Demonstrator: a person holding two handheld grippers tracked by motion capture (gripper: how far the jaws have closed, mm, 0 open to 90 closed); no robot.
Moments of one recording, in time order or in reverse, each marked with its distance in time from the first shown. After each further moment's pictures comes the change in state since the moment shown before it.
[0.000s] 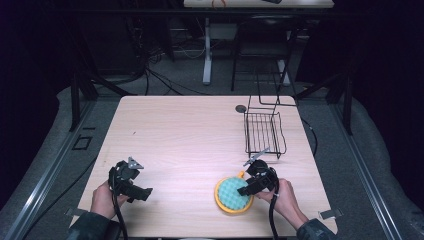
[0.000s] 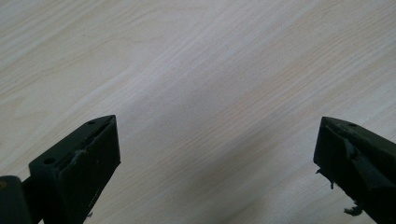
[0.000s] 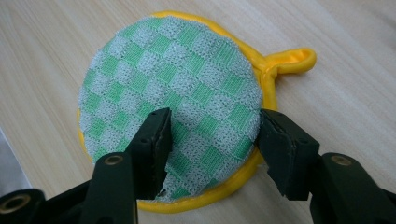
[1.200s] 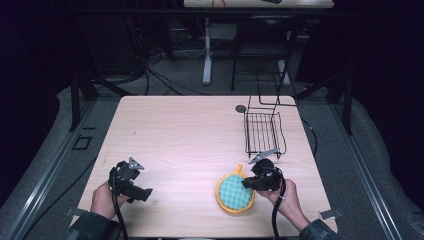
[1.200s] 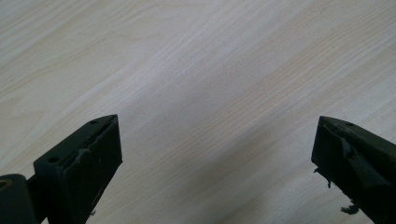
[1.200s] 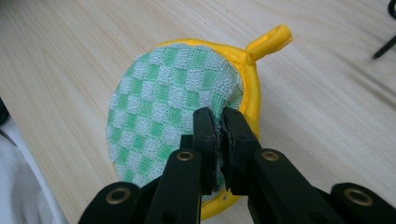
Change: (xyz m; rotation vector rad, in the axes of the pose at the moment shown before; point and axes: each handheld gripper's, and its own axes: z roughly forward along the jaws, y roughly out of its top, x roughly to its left) left arm 0.000 0.000 0.001 0.013 -0.006 0.009; right arm 0.013 -0.005 -0.028 -0.152 -0.043 0.000
